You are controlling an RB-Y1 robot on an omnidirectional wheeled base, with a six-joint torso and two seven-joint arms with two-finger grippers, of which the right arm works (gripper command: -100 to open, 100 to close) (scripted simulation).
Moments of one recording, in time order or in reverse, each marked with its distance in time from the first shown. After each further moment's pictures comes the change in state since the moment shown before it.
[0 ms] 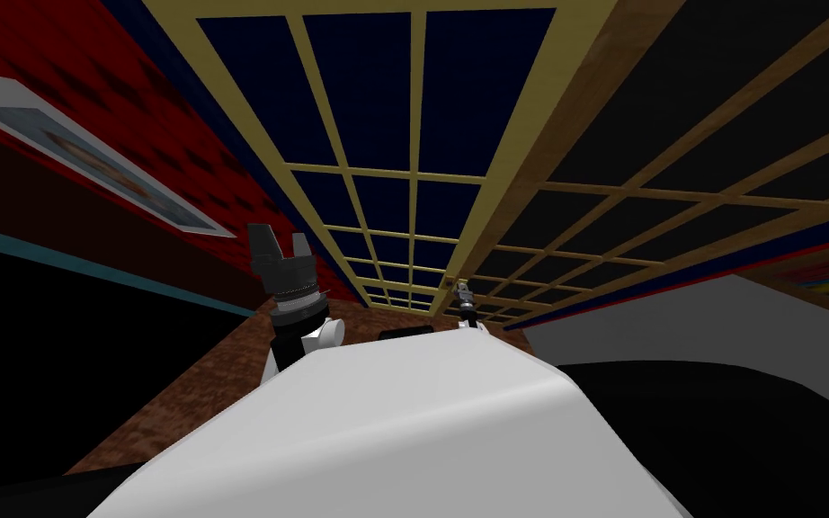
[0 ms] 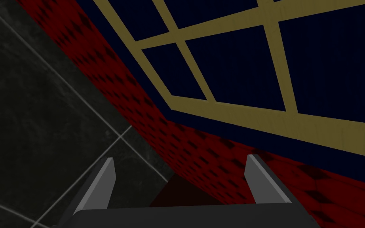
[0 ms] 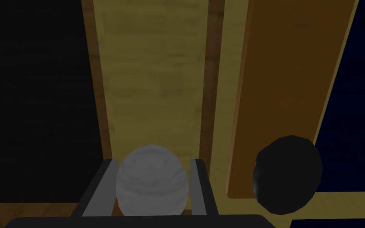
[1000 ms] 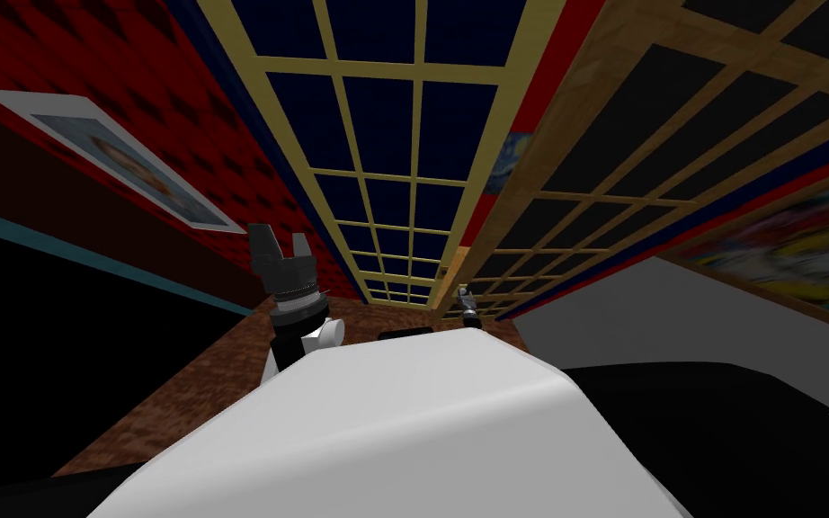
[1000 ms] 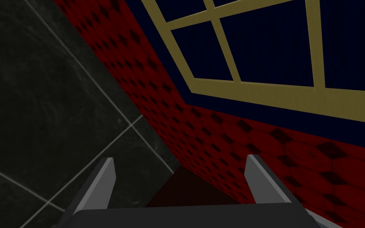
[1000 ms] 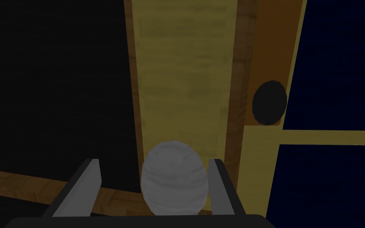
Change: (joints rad) arm 0.077 0.002 0.002 -0.020 -0.007 0.013 -0.051
